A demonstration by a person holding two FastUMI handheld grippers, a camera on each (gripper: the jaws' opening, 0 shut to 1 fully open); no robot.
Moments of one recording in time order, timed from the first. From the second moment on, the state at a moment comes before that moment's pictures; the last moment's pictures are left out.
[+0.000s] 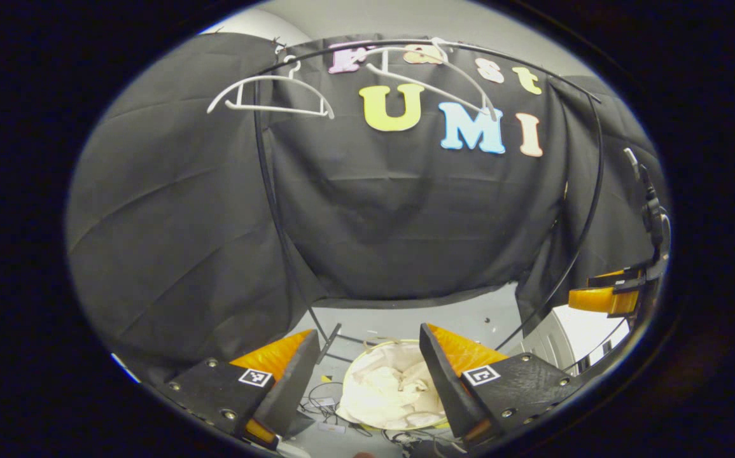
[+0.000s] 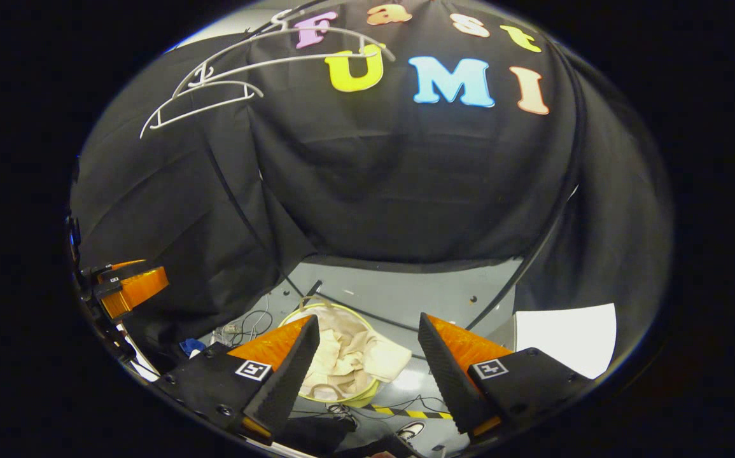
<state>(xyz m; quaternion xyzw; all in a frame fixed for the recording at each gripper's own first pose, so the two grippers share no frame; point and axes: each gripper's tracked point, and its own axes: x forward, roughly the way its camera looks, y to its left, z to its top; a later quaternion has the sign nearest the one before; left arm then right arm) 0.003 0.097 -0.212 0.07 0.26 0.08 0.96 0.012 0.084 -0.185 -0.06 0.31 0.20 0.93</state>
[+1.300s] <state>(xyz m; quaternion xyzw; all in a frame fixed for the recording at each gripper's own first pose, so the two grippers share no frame) -0.031 -0.139 0.055 0.03 -0.13 0.02 0.99 0.022 -0.128 0.028 0.08 -0.05 0.03 1.00</state>
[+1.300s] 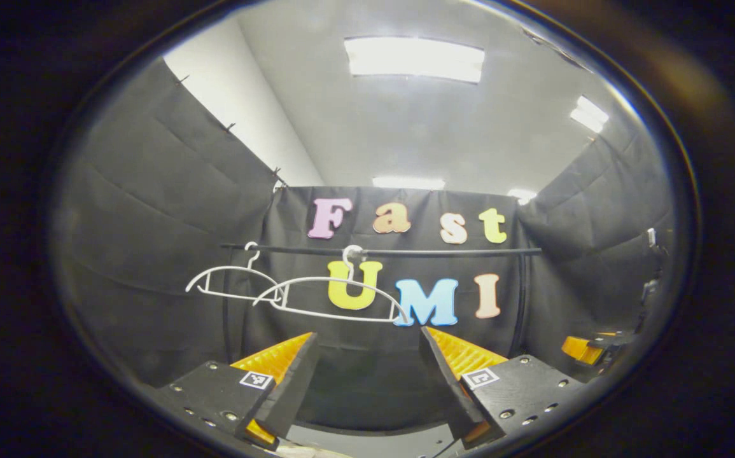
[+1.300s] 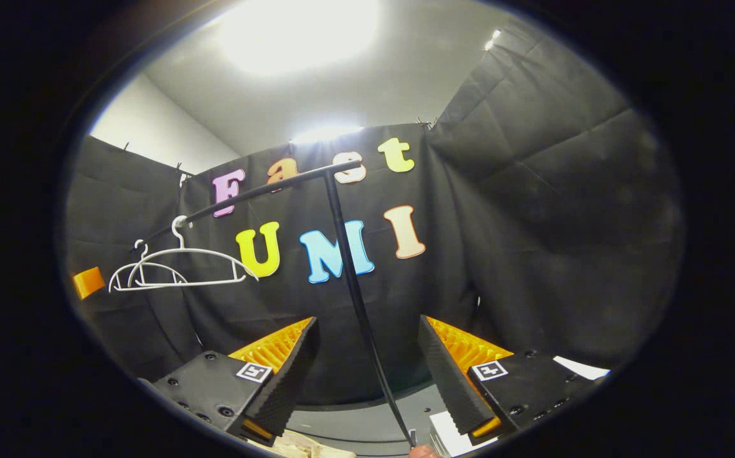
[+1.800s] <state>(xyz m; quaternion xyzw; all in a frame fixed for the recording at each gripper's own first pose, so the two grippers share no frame) -0.010 -0.099 0.016 0.05 -0.06 0.01 1.00 0.008 -0.080 0.005 0.03 -0.05 0.05 1.00</state>
